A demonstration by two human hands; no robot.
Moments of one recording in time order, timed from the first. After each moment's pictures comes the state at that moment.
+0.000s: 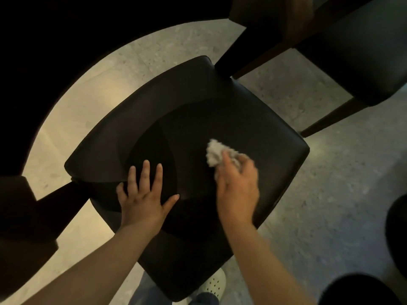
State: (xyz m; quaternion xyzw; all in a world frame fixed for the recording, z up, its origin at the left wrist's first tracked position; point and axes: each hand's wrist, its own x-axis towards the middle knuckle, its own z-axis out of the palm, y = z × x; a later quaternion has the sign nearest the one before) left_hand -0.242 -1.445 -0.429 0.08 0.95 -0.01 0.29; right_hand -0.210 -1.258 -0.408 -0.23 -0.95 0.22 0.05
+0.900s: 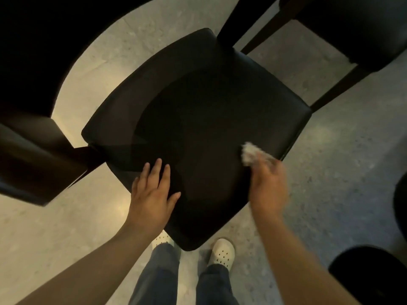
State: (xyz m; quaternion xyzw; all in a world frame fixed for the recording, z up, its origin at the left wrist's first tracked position) left_hand -0.160 -1.476 -0.412 0.14 0.96 0.07 0.25; right_hand -0.108 -1.222 -0.450 -0.31 -0.93 0.20 0.04
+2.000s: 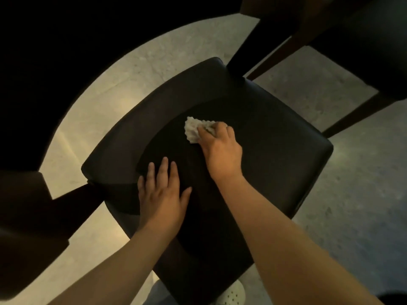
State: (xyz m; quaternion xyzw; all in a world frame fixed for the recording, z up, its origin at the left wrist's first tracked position) left_hand -0.246 -1.429 -0.413 0.08 0.97 0.05 0.23; right_hand -0.303 -1.277 -0.445 -0.06 -0.99 0.16 0.01
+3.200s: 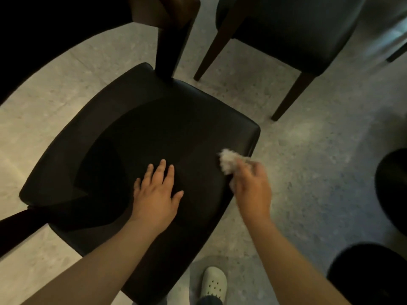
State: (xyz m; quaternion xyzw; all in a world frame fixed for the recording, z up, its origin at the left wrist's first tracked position) left_hand -0.228 -1.332 -0.406 0.20 0.93 0.04 0.30; right_hand -0.134 -1.132 -0.456 -0.35 -0.87 0.32 0.11
